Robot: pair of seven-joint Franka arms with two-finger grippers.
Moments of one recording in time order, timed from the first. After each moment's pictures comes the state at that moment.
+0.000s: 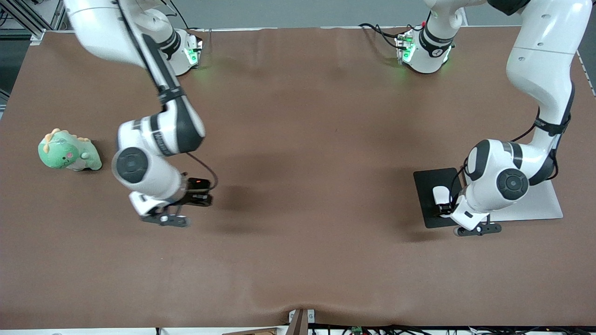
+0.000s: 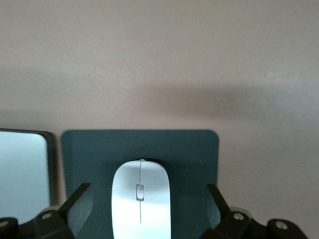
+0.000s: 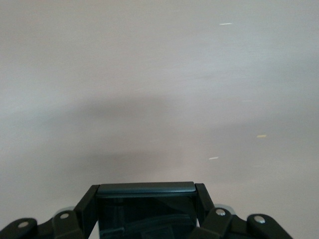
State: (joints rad) left arm 0.13 0.61 -0.23 -1.73 0.23 2.33 -0.30; right arm 0.35 0.51 -0.13 -1.62 0.08 2.09 0.38
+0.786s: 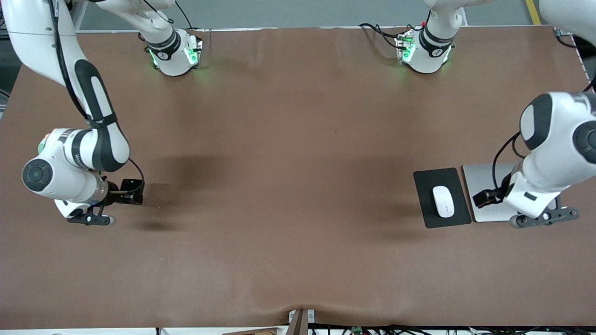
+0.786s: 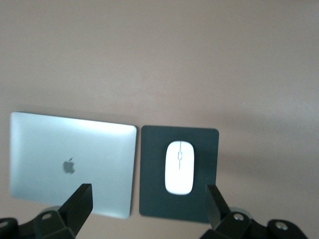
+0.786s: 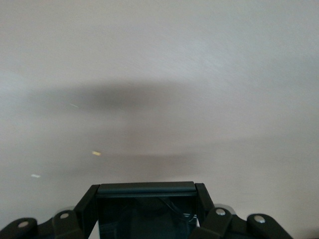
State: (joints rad) left arm 0.14 0.32 -0.24 -1.60 0.23 1.95 -0.29; right arm 0.01 0.50 -0.12 -1.85 0.08 2.27 -0.07
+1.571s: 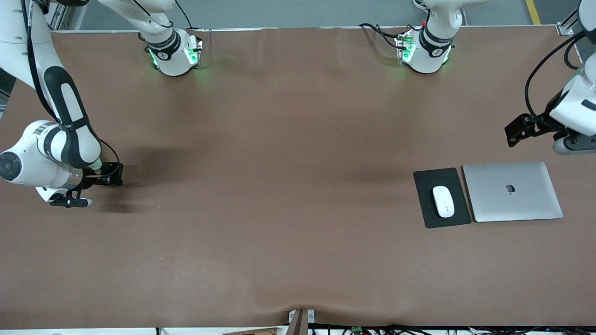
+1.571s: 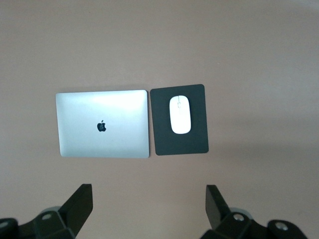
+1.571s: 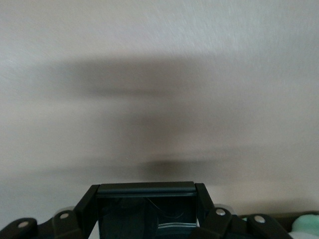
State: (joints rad) left arm 0.14 0.03 -0.25 -1.55 0.12 1.62 -0.11; right arm -0.17 0.52 -0.12 -1.96 0.08 2.27 -0.27
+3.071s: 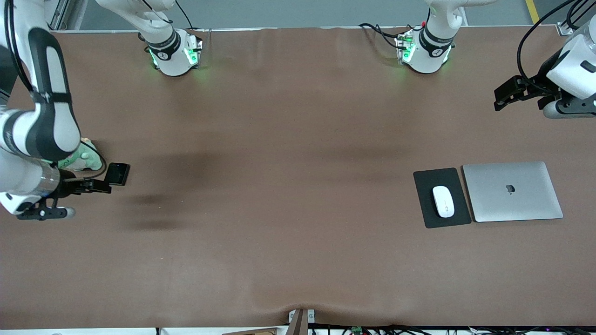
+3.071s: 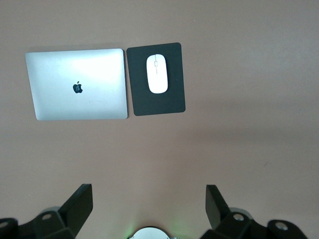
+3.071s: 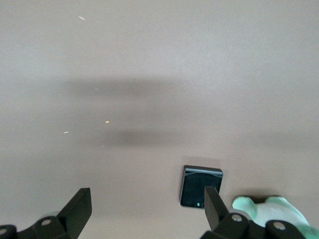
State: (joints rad) left arm 0.04 -0.04 -0.16 -1.56 0.02 1.45 -0.12; right arm -0.04 0.34 -0.10 -1.67 0.05 1.92 -0.19
